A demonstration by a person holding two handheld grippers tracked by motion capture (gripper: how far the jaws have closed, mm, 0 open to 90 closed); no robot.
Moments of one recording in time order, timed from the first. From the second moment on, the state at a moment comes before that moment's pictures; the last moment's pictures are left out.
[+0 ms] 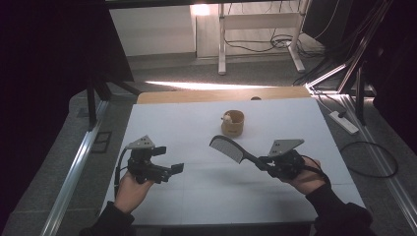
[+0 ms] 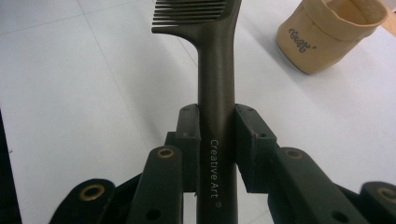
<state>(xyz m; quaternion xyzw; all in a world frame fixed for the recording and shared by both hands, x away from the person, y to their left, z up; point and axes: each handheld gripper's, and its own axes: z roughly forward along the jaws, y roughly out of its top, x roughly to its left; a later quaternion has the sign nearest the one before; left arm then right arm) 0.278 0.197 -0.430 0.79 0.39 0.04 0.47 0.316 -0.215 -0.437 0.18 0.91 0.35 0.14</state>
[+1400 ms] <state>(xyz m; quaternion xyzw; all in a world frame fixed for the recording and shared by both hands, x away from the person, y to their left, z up) 0.335 0.141 -0.407 0.81 0.33 -0.01 0.49 0.268 -0.251 -0.431 0.17 0.89 0.37 0.20</state>
